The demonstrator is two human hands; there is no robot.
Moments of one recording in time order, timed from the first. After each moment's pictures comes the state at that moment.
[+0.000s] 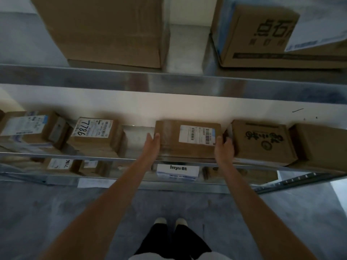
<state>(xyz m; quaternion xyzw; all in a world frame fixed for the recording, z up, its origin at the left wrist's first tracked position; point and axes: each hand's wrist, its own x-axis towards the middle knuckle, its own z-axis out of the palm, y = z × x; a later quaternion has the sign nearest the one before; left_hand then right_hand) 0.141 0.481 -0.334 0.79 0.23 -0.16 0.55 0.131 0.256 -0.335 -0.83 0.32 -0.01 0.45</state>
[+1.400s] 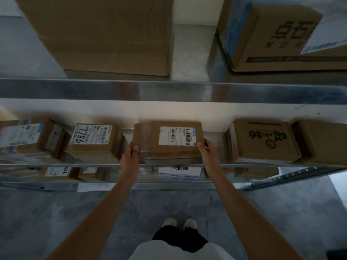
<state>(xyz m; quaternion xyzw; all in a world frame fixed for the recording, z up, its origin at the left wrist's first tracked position) 0.115 0.544 -0.356 0.78 0.21 0.00 0.58 0.122 0.297 -0.361 -0.78 0.18 0.04 0.60</state>
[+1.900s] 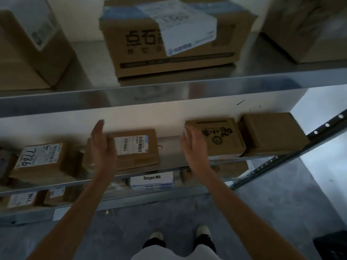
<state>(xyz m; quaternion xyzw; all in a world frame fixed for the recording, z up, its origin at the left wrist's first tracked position) 0.129 0.447 -0.290 0.86 0.04 0.20 0.47 0.101 0.195 -0.291 -0.87 0.07 -0.14 0.47</state>
